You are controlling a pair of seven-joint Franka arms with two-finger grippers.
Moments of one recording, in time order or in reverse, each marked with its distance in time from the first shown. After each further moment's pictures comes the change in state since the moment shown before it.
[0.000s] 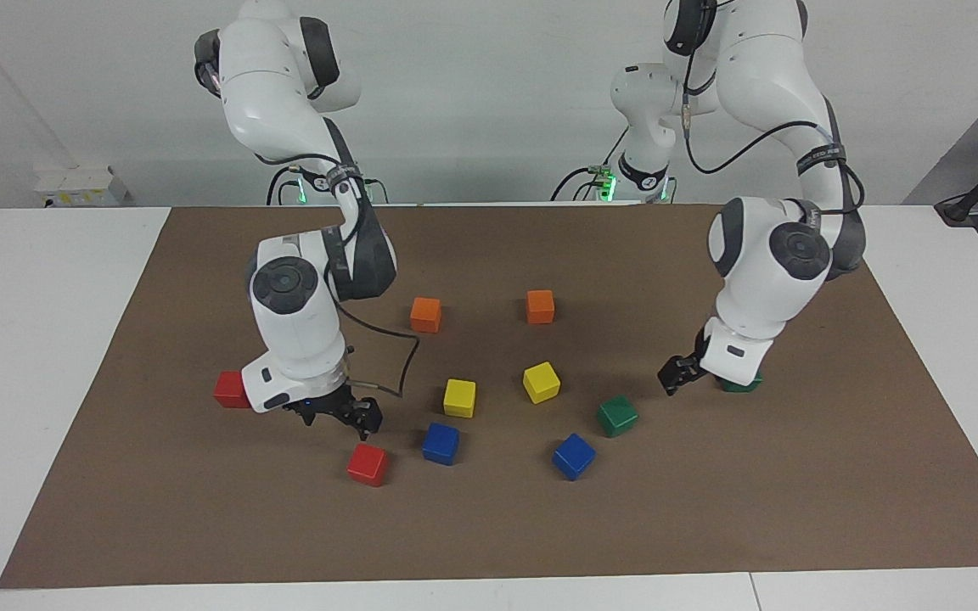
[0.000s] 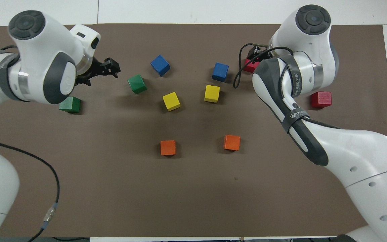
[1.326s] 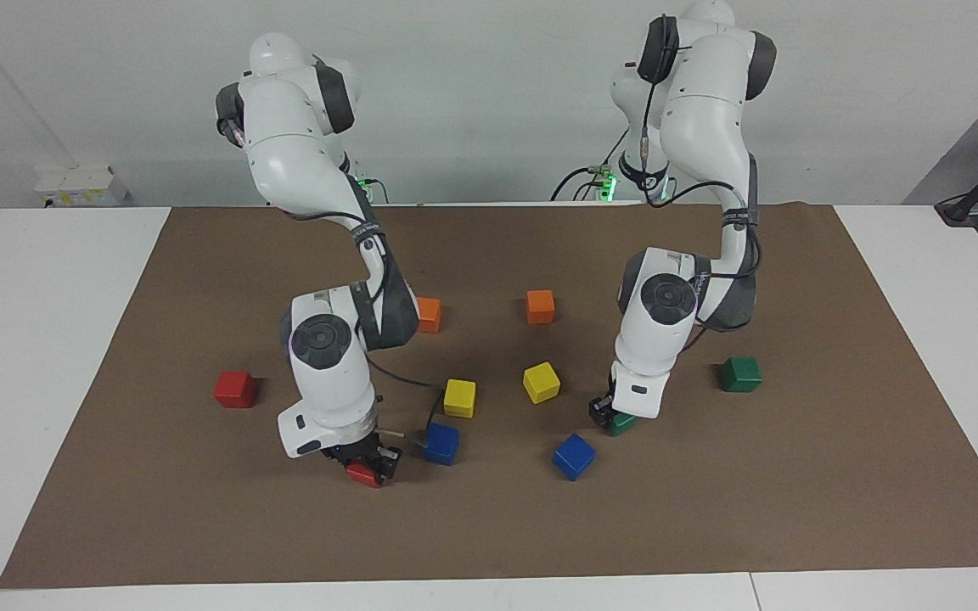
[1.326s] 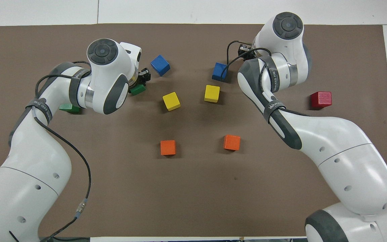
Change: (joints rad) left arm -0.108 0.104 0.033 -0.069 0.069 0.146 -0.263; right arm 0.015 0.171 -0.001 0.123 0.000 0.097 0.060
